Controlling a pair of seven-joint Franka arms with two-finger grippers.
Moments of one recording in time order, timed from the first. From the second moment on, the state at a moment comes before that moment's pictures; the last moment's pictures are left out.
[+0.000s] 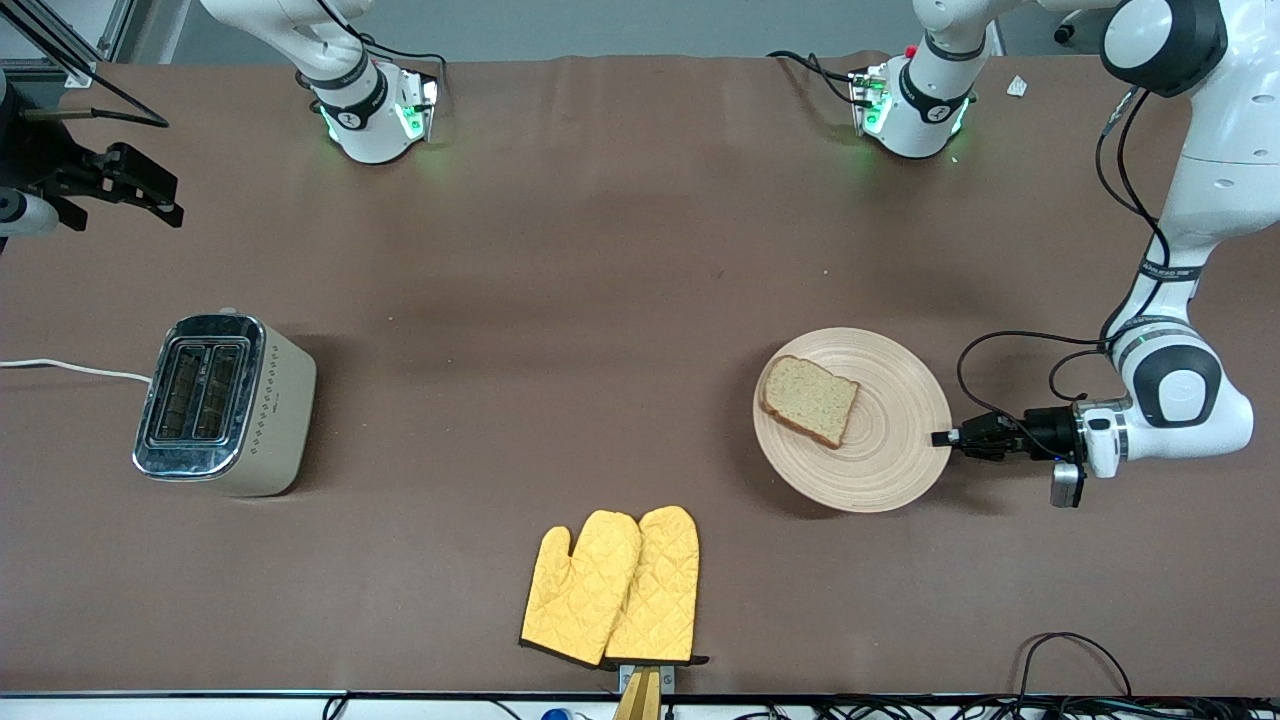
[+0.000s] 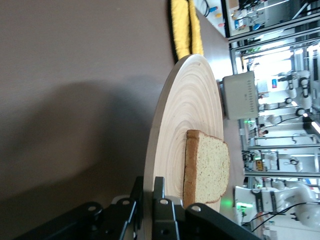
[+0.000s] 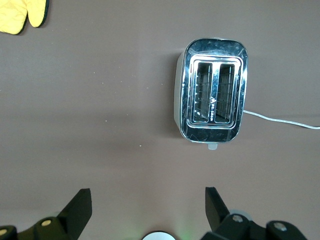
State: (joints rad) left arm 0.42 0.84 -0.29 -1.57 -0.93 1.83 0.95; right arm 0.09 -0.04 -0.02 -1.49 -0.02 1.40 0.02
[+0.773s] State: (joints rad) left arm 0.41 0.79 -0.60 -1.81 -1.05 2.24 0.87; right arm 0.14 0.11 -0.01 -1.69 0.16 1.74 0.23
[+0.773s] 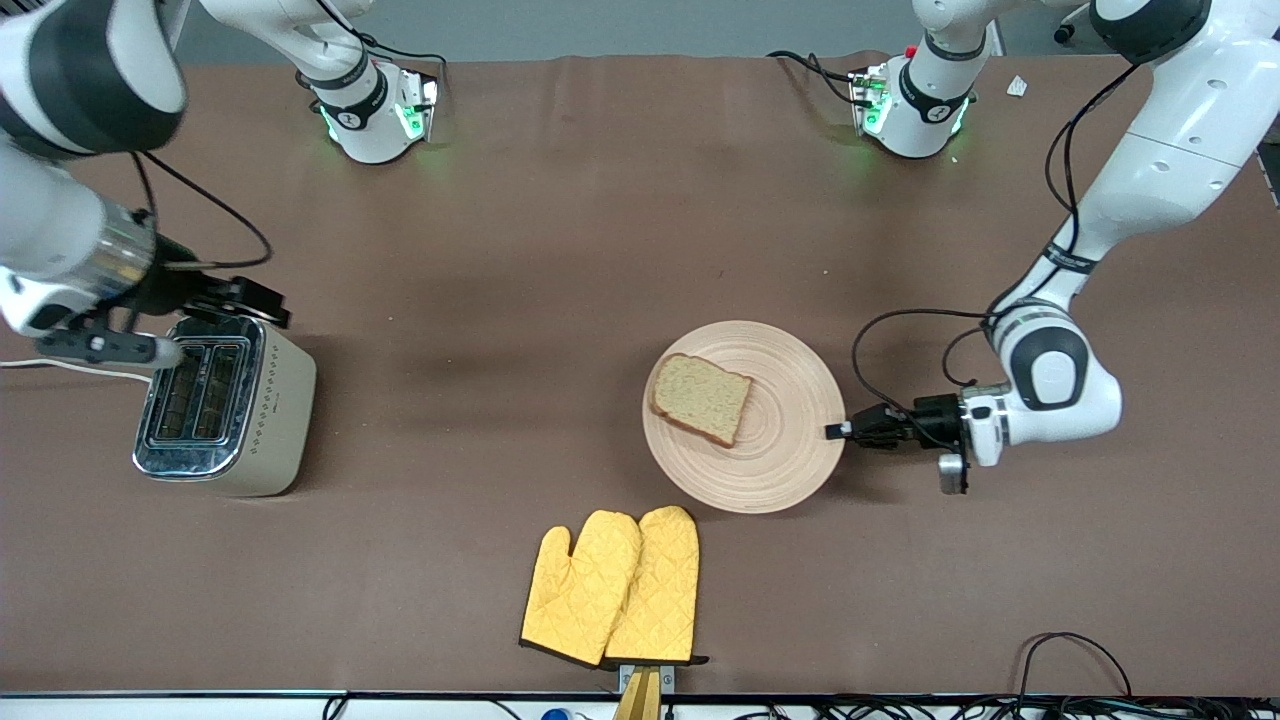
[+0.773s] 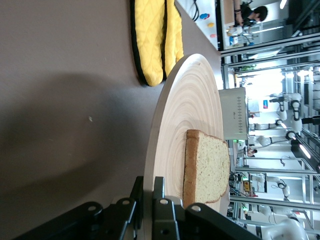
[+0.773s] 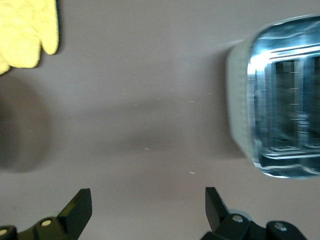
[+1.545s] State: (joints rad) left arm 0.21 0.79 -0.68 -1.89 -1.26 2.60 0.86; right arm 0.43 0.44 -0.01 -1.70 0.17 2.19 0.51
